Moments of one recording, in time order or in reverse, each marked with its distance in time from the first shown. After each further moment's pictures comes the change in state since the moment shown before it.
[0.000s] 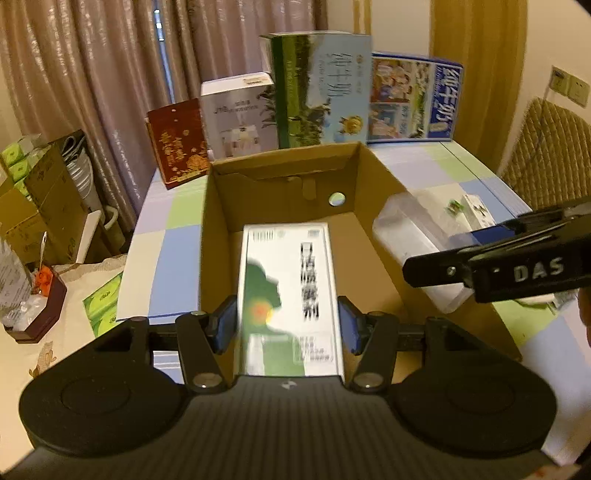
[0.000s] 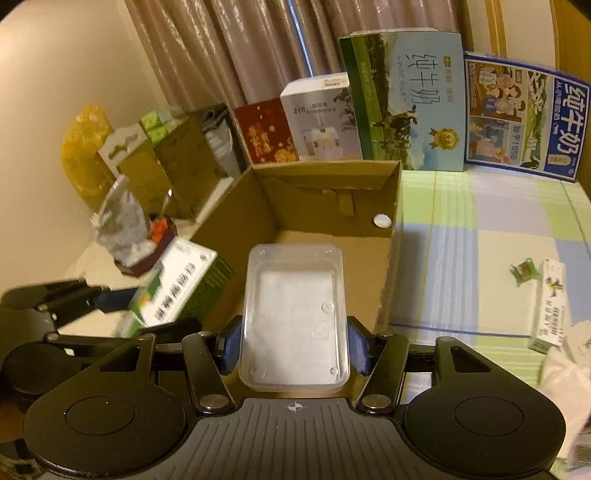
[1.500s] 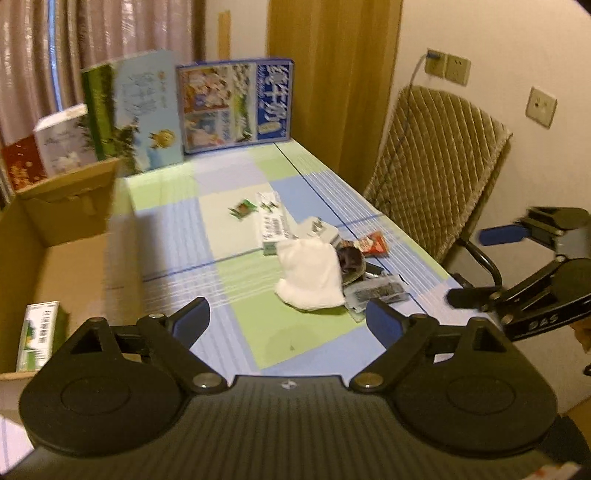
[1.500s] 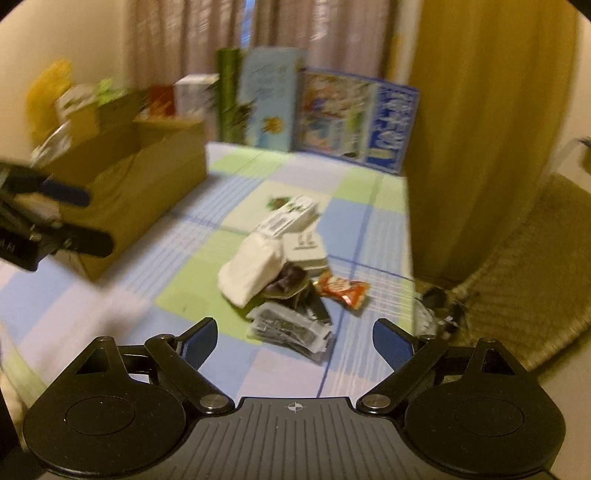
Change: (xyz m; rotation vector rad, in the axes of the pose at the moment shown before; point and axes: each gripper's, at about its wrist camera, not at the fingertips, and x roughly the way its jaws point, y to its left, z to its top) left arm -0.022 -0.253 -0.024 0.084 -0.035 -0.270; right arm -0.194 -0.191 -0.144 -0.298 -0.008 -0.271
